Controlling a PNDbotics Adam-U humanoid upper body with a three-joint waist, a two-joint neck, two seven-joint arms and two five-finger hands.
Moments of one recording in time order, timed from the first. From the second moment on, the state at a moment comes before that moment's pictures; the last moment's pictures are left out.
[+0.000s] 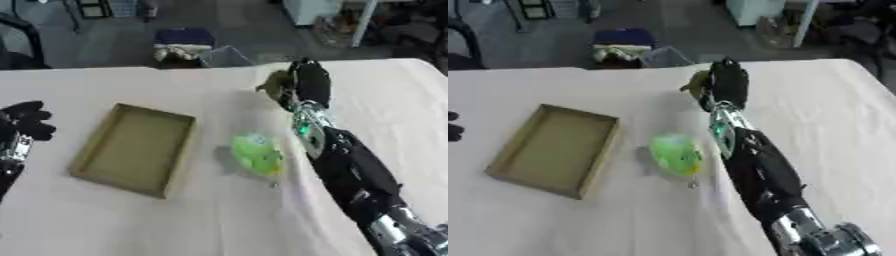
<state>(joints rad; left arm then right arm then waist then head) -0.16 0.25 0.04 -1.88 -0.14 -0.01 -0.08 -1.00 -0.11 0.02 -0.72 1.12 0.22 -0.43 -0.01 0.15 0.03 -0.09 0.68</state>
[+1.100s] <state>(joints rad) -0.16 0.25 0.04 -1.88 -0.14 0.00 -0.08 -1.08 0.03 0.35 -0.86 0.99 -0.19 -0.02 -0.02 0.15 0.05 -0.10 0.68</state>
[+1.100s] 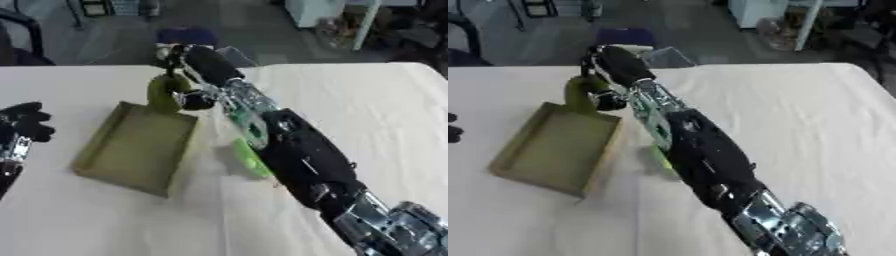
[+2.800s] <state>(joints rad) -0.16 0.25 0.04 -1.88 -0.13 0.00 -0.08 -1.06 0.00 0.32 -0.86 1.04 -0.15 0.03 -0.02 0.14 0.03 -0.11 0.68</state>
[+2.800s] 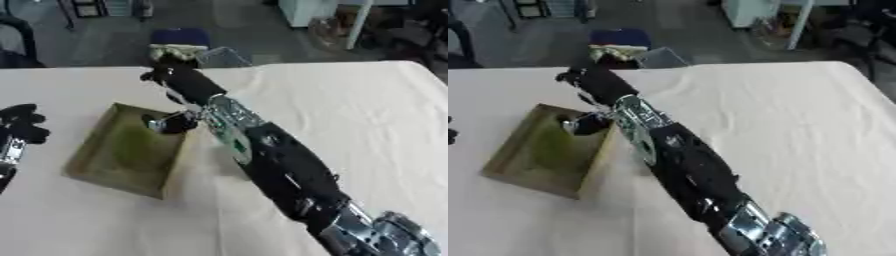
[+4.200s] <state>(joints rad) -0.15 0.26 0.04 -1.87 -0.14 0.00 -0.08 -0.89 -0.42 0.37 -1.07 0.53 -0.18 0.29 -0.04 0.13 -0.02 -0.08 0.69</state>
